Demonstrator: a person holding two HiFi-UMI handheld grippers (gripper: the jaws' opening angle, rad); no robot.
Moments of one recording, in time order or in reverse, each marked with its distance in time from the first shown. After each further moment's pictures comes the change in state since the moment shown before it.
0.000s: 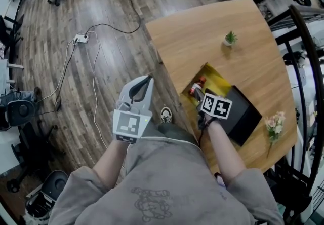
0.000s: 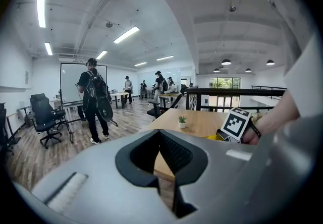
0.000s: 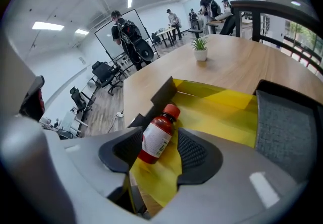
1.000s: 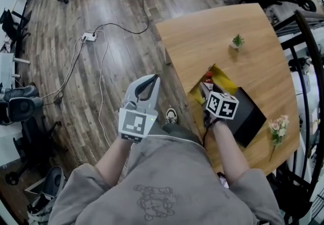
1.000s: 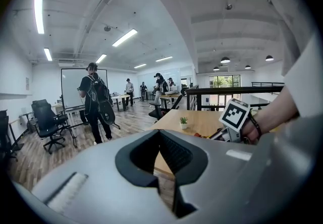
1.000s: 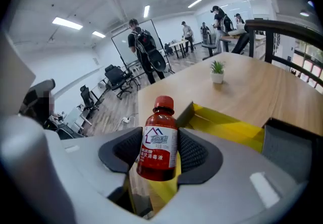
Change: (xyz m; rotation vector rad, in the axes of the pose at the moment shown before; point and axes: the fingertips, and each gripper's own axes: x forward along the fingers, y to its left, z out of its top) left arm -0.019 0.005 0.009 0.054 -0.028 0.013; right arm -0.022 0.043 0.037 -0.142 -0.120 0.050
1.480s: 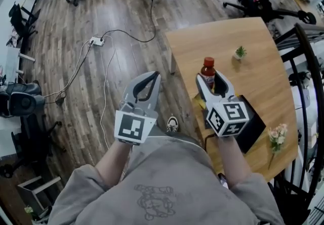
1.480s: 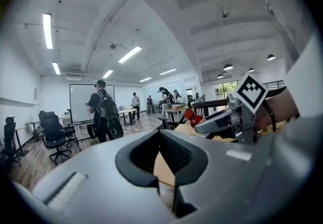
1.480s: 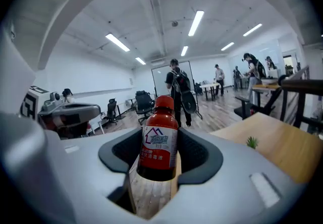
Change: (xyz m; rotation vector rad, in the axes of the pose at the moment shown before) left arm -0.044 0.028 0.057 -0.013 -0.132 0.091; right arm -0.101 0.144 0.120 -0.334 -0.415 0.226
